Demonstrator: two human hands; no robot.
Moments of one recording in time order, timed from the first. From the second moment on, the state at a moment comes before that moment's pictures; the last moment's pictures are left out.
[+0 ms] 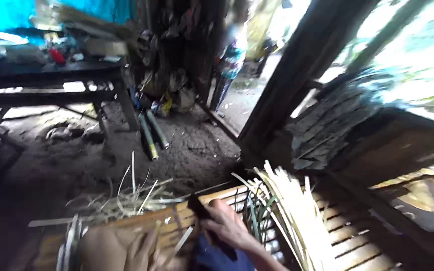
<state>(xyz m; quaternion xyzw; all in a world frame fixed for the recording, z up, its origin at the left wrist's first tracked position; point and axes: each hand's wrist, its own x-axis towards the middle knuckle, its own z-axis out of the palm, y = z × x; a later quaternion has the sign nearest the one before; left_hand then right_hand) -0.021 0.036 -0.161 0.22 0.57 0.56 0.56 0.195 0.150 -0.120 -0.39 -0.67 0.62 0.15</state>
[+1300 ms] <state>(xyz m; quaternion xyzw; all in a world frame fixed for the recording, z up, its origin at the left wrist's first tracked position) 0.025 -0.011 -0.108 0.33 0.43 0.67 0.50 0.188 0.136 -0.036 -0.19 -0.69 0.69 -0.07</state>
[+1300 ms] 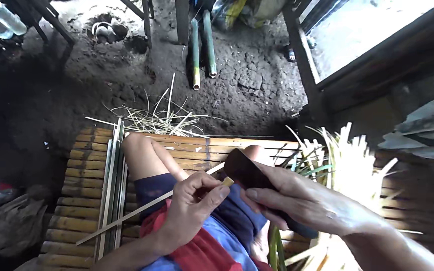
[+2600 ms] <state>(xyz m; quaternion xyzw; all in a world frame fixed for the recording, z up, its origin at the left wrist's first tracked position) -0.002 0.054 -0.143 0.05 0.30 0.70 0.65 0.128 0.107 -0.145 -0.24 -0.82 0.36 0.38</state>
